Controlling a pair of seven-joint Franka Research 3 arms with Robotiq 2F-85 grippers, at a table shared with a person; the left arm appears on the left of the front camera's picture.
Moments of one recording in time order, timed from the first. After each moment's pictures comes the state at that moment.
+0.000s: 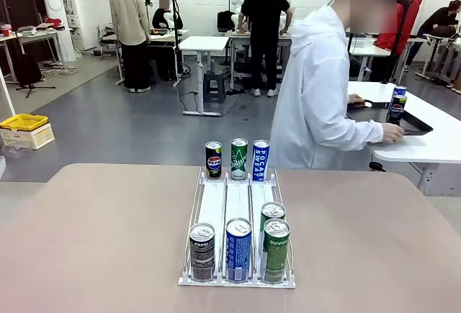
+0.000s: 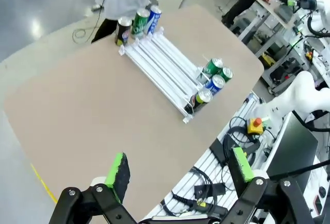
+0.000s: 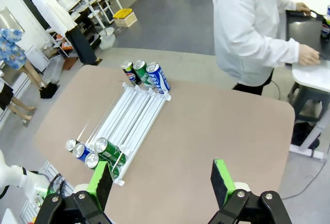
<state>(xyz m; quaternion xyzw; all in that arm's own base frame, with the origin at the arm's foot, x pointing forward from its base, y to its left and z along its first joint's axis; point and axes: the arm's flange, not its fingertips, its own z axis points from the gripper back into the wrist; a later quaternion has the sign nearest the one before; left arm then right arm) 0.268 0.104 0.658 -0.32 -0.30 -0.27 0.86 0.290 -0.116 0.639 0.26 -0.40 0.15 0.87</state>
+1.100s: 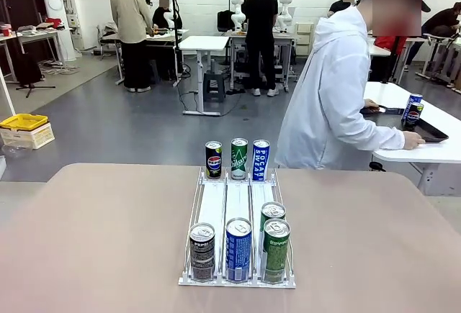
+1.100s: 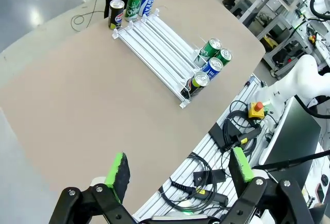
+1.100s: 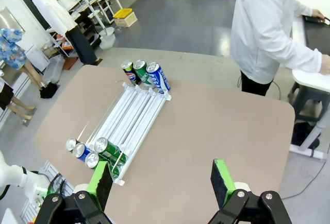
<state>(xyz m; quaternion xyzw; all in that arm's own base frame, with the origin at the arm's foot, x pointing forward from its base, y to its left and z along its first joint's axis) 0.259 0.080 0.660 -0.30 -0.27 -0.29 0.87 0.290 -0.116 0.639 0.26 -0.40 0.15 0.87</state>
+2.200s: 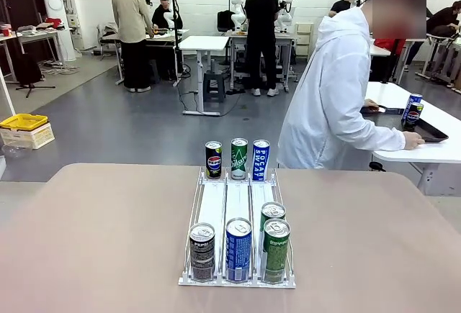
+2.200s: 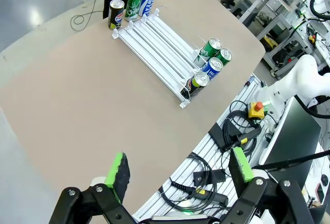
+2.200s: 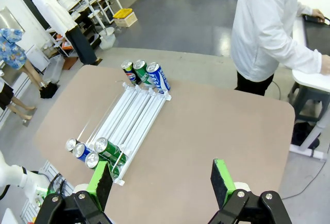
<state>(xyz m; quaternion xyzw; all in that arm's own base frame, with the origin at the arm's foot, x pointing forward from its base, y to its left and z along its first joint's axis) 0.259 0.080 0.660 -0.30 -0.27 -0.29 0.87 0.290 -0.116 0.639 0.26 -0.40 0.15 0.87</state>
